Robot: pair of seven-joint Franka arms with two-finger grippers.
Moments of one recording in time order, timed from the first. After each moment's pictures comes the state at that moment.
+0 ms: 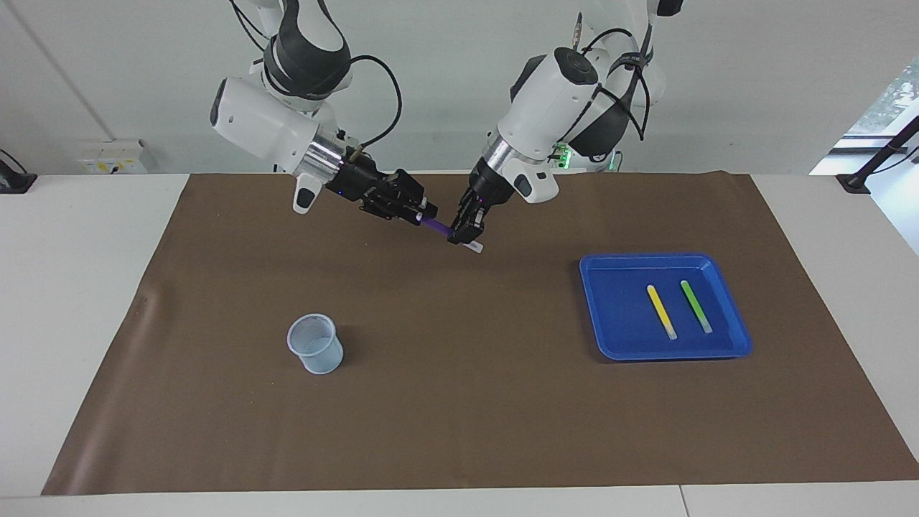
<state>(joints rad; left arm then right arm) -0.63 0.18 -0.03 -1.67 -0.41 2.21 -1.82 0.22 -0.04 0.05 -1.99 1.01 2.10 0.16</state>
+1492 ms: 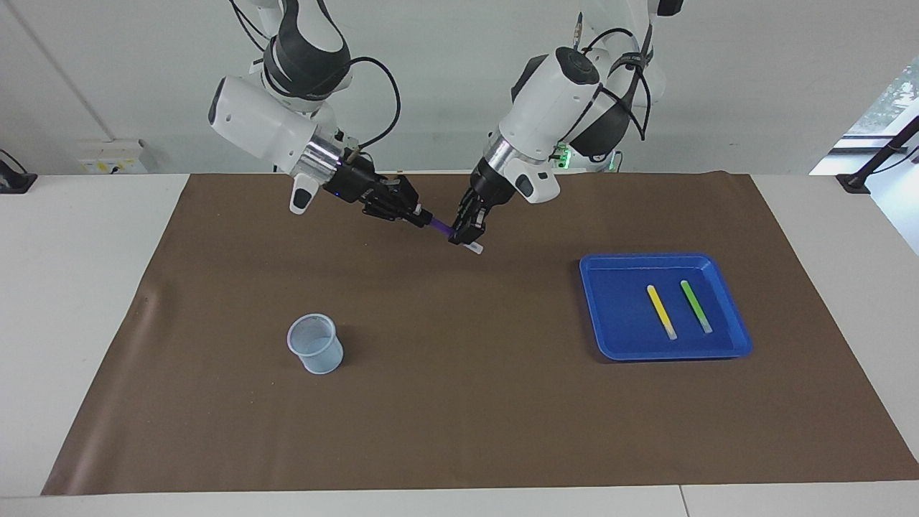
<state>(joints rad) -0.64 0.18 -0.02 -1.67 -0.41 2.21 -1.82 0.22 -0.04 0.05 -1.99 1.02 2.13 0.16</state>
